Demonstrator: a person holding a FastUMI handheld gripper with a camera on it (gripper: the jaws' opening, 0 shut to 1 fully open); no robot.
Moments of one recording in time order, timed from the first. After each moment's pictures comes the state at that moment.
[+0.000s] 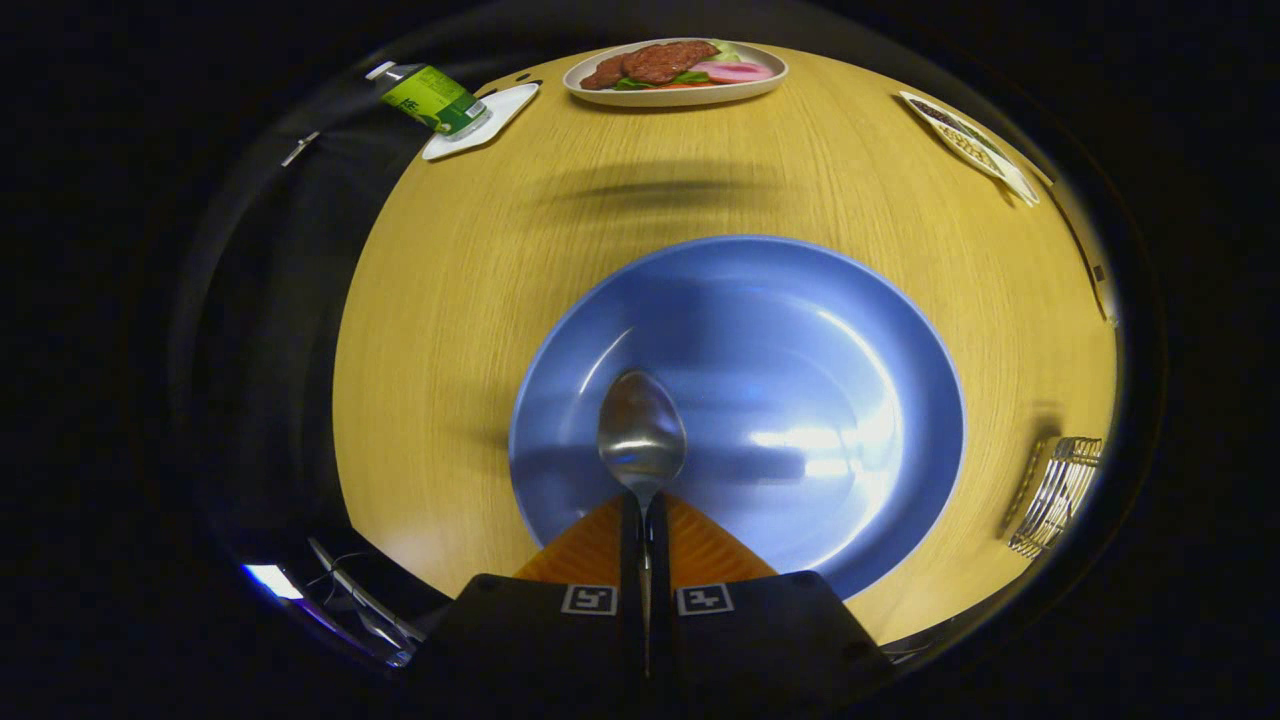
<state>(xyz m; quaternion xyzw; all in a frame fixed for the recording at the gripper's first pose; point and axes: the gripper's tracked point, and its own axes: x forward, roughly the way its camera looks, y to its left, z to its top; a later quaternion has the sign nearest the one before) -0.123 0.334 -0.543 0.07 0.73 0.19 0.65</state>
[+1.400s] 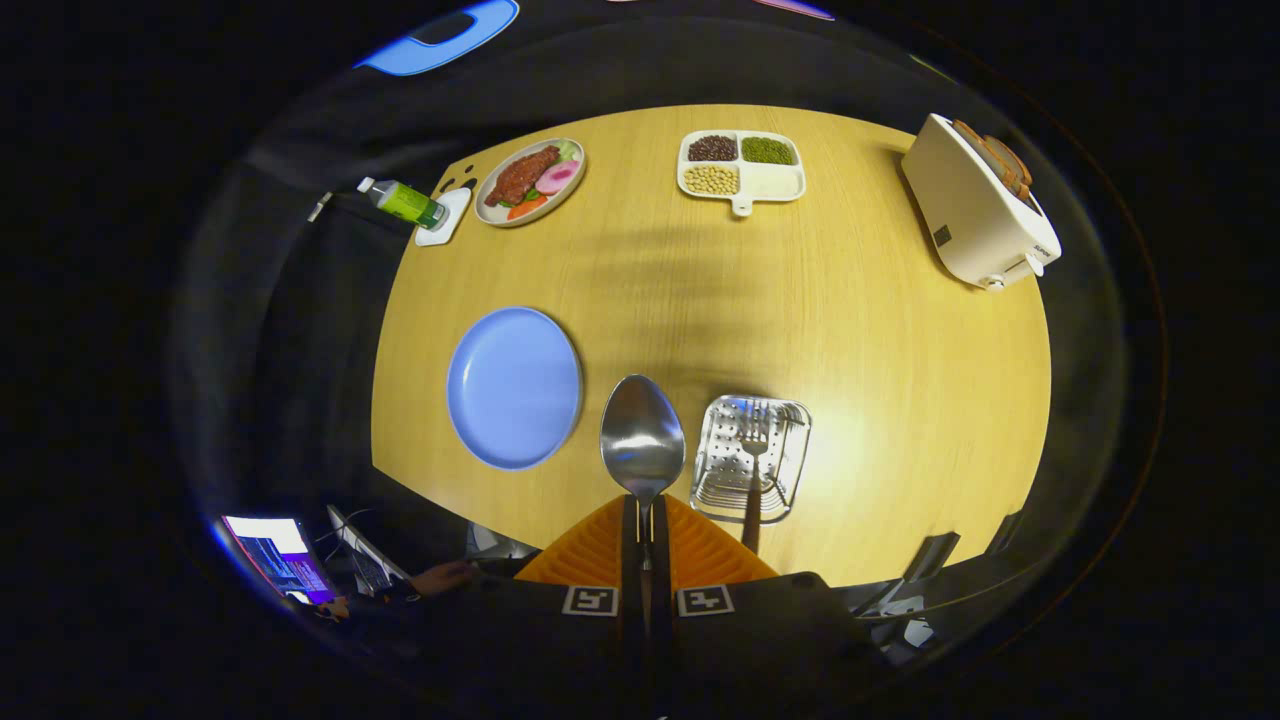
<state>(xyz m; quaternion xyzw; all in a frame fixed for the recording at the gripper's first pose) -0.090 0.044 -0.407 0.07 0.73 0.17 0.66</state>
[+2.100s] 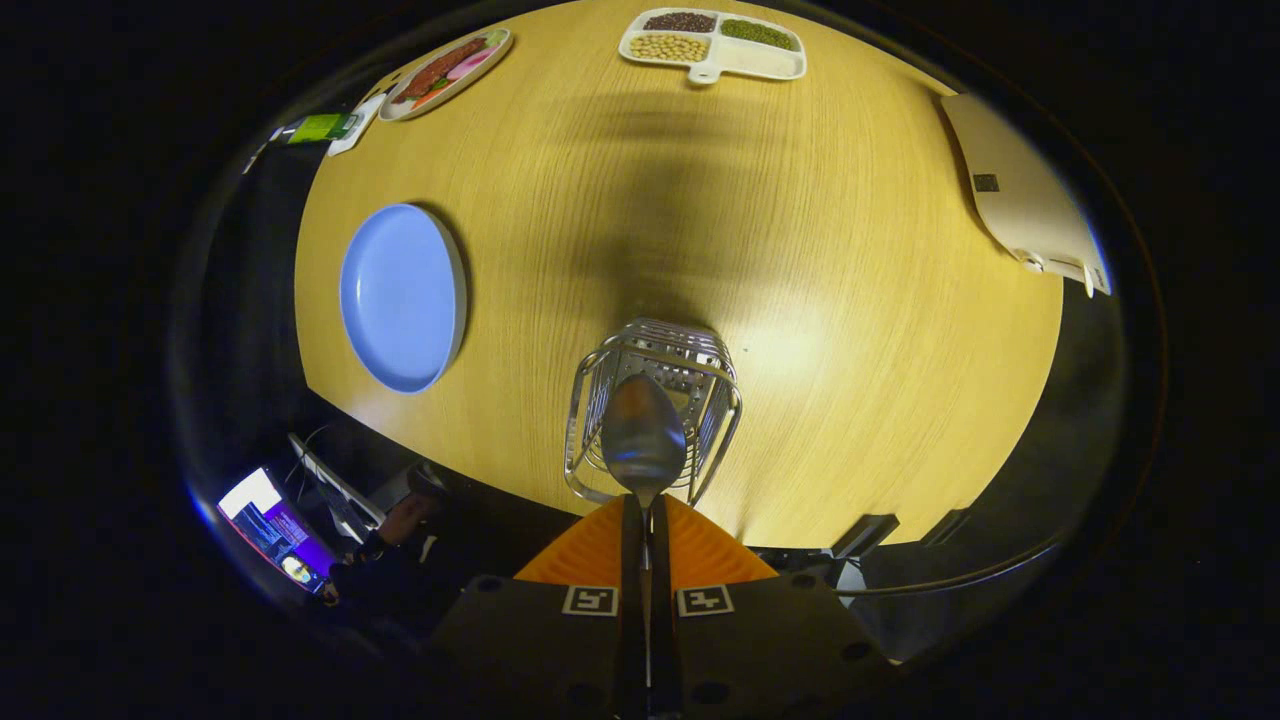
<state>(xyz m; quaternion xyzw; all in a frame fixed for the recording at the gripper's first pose) -0.099 -0.002 -0.465 -0.02 0.86 0.17 0.48</state>
